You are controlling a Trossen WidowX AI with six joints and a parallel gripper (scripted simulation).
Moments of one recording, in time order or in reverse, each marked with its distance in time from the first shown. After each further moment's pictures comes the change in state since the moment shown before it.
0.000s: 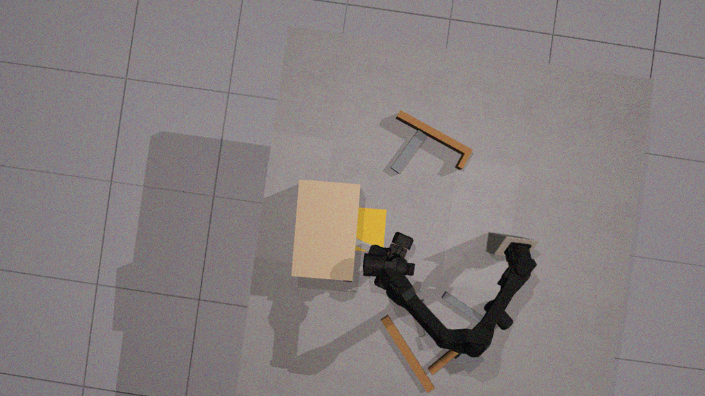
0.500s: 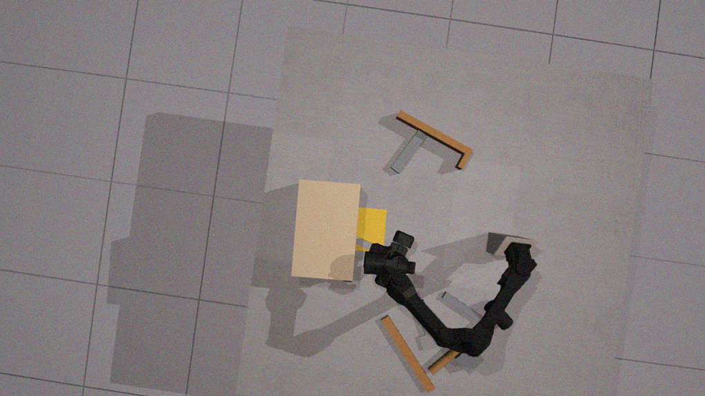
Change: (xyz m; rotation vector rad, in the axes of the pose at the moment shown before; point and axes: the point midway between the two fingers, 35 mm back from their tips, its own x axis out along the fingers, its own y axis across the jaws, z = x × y) arm 0.000 -0.006 0.000 0.005 0.001 -0.001
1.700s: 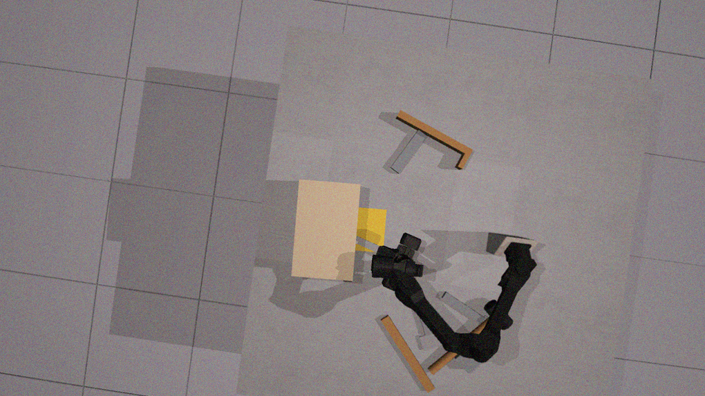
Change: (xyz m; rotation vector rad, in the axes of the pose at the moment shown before) arm 0.000 -0.003 -0.024 -0.001 -0.005 -0.008
